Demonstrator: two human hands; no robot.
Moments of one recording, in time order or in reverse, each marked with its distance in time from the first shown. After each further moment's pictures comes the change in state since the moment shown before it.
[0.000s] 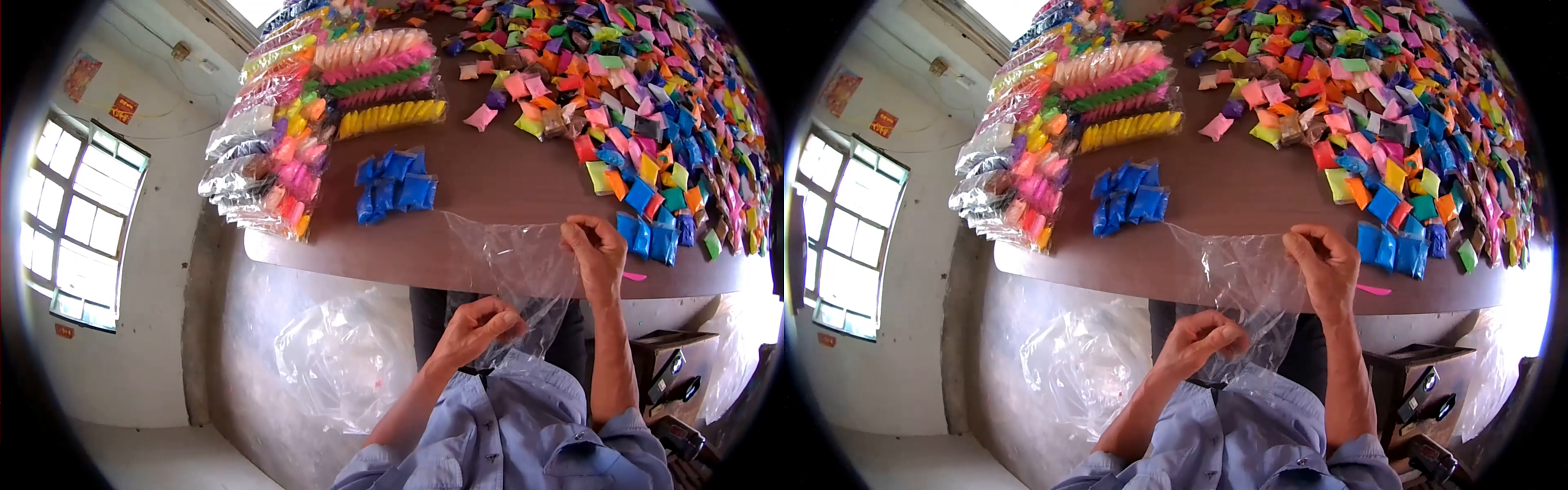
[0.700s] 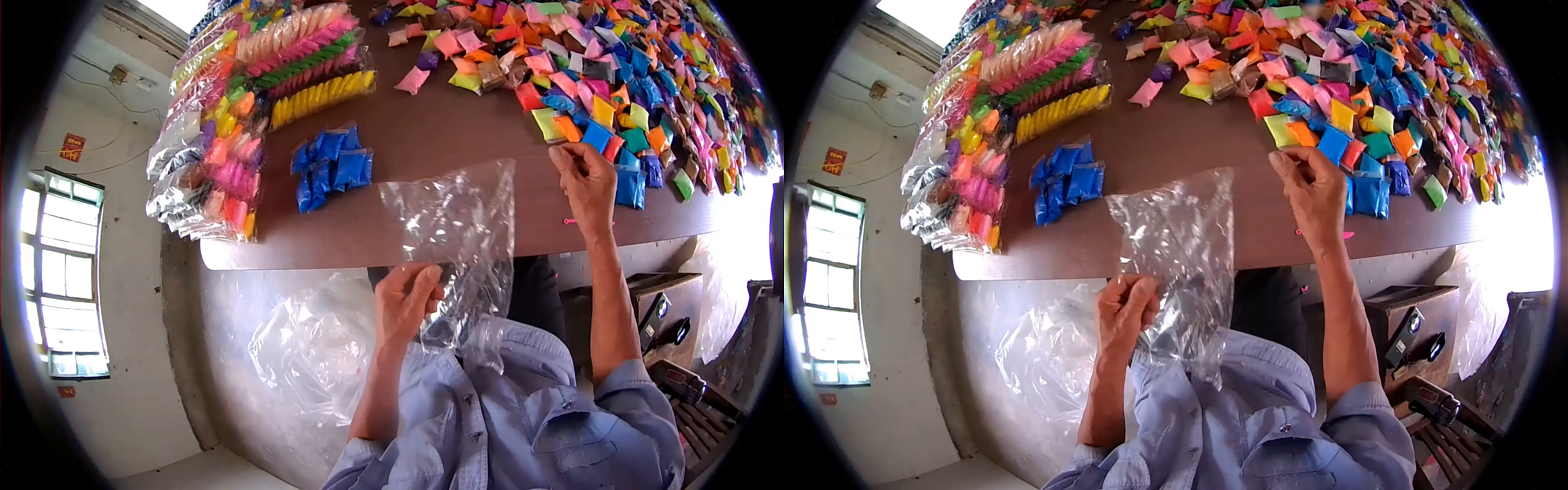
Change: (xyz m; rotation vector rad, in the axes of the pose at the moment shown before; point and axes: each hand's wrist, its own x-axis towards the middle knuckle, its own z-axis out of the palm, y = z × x) left_hand -0.011 0.021 -0.007 0.181 0.432 -0.100; right_hand 0.032 -0.002 -0.045 -0.344 0.141 -0.003
